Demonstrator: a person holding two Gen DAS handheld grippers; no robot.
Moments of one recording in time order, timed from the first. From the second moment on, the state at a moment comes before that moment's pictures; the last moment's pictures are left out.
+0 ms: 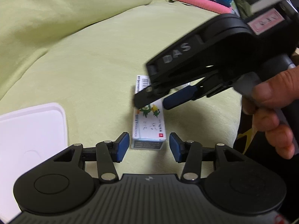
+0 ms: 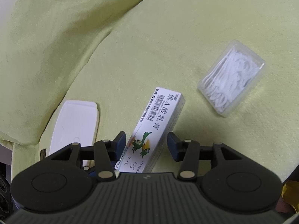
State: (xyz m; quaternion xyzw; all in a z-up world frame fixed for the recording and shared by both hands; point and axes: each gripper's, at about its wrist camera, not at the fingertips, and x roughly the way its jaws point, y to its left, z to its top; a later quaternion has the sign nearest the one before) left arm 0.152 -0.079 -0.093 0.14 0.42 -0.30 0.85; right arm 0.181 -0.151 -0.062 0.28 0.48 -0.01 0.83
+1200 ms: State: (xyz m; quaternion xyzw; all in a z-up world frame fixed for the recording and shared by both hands) left arm 0.136 -0.087 -0.102 0.18 0.41 -0.33 0.83; right arm 0.160 -0.126 -0.030 0.16 0.50 0.03 0.85
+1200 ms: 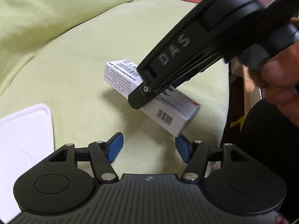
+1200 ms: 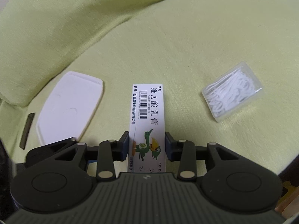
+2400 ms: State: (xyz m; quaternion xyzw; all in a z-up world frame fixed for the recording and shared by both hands) left arm 0.028 -0.176 -0.041 0.34 0.20 -0.54 0.75; right arm 0.013 -0.233 0.056 0.18 0.45 0.04 0.88
